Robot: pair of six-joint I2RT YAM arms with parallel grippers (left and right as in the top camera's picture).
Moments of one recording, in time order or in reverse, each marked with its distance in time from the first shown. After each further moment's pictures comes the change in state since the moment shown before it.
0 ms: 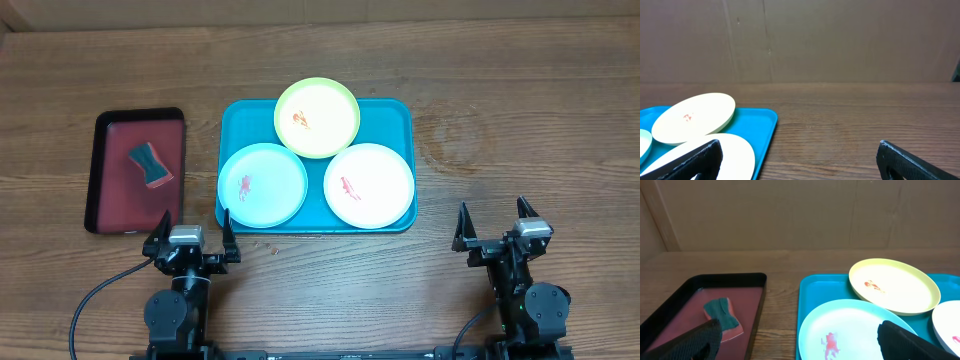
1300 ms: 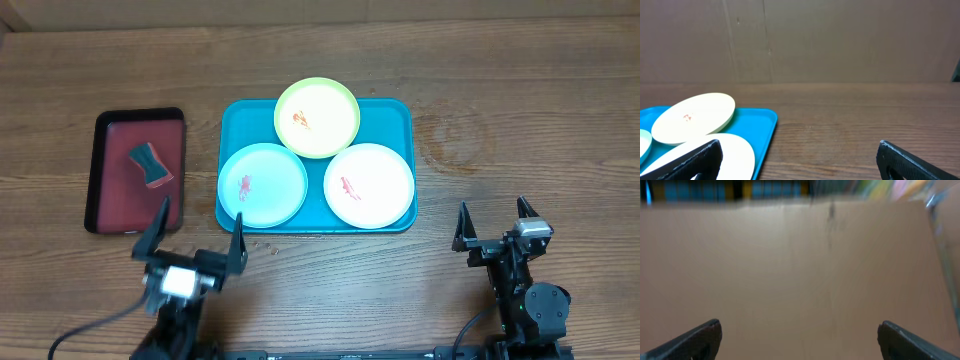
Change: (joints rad) left arm 0.000 0.000 0.001 0.660 0.302 -0.023; right arm 0.000 0.000 0.000 0.000 0.000 0.000
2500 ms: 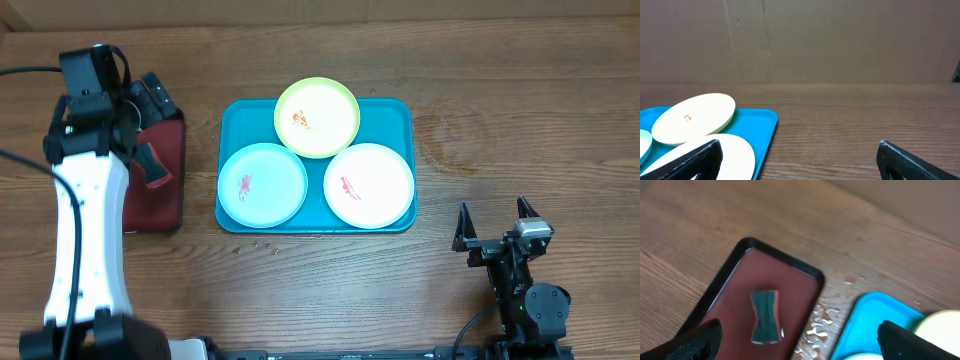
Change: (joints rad) left arm 0.180 1.547 1.435 -1.309 -0.444 -0.294; right arm 0.000 -0.003 0.000 0.000 0.000 0.000
